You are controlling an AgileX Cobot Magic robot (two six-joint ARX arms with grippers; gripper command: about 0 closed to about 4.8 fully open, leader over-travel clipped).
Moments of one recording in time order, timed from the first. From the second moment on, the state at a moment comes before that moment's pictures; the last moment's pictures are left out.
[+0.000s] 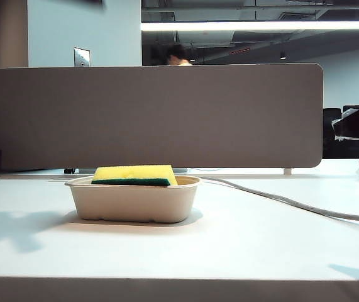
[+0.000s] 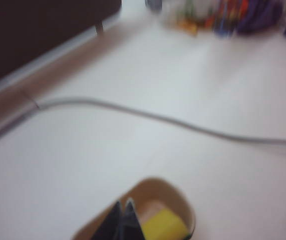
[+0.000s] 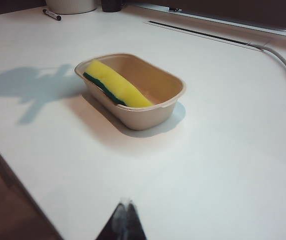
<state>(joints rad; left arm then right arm) -0.41 1.06 1.12 -0.44 0.39 0.22 0.74 0.15 0.00 -0.02 0.00 0.05</state>
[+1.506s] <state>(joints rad) -1.21 0.52 0.83 -0.47 -0.56 0.07 0.09 0.00 0.00 -0.01 0.00 0.05</state>
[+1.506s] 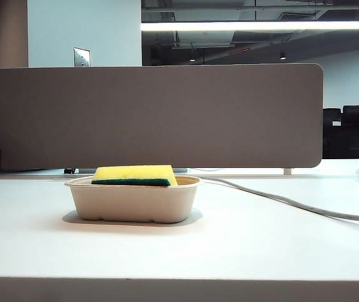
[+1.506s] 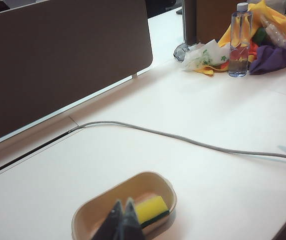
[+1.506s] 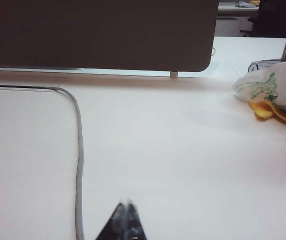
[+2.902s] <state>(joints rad) 0.09 0.45 0.72 -0.45 -0.10 0.00 0.09 0.00 0.00 -0.02 0.00 0.05</state>
